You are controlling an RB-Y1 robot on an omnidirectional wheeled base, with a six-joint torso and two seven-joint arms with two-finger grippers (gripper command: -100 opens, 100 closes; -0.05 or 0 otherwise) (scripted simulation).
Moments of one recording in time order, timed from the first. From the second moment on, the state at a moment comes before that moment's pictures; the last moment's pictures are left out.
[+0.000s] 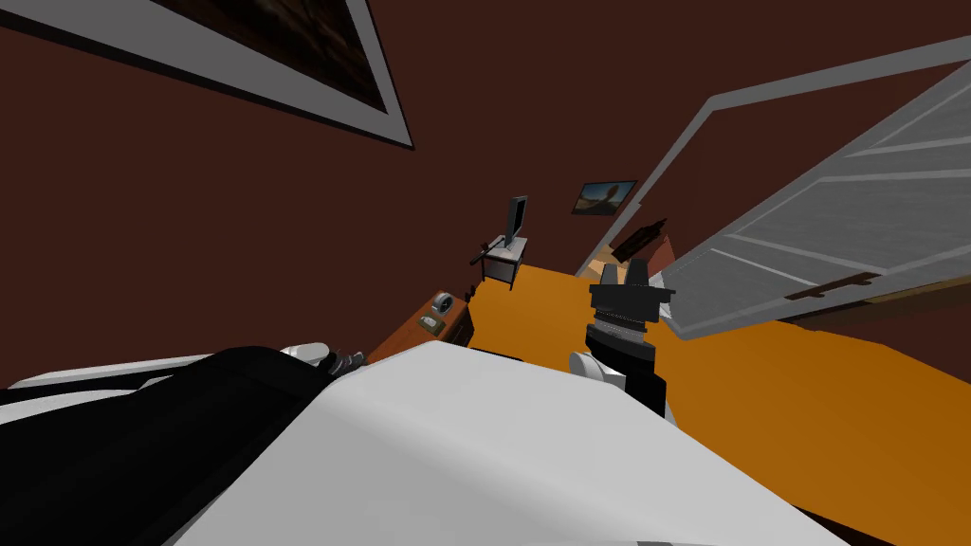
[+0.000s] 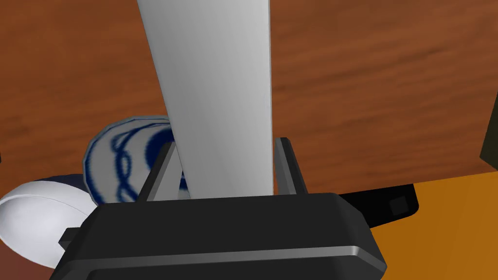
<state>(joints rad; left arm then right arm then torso) 0.37 1.37 -0.79 -0.96 -0.92 -0.45 -1.48 0.51 0.02 0.04 -2.38 0.02 -0.46 -0.08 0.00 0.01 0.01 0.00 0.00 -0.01</state>
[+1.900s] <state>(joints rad) 0.37 1.33 -0.64 -1.05 -0.73 -0.31 -1.35 0.51 0.02 0.04 -2.38 0.02 -0.46 -0.08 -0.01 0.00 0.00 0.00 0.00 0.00</state>
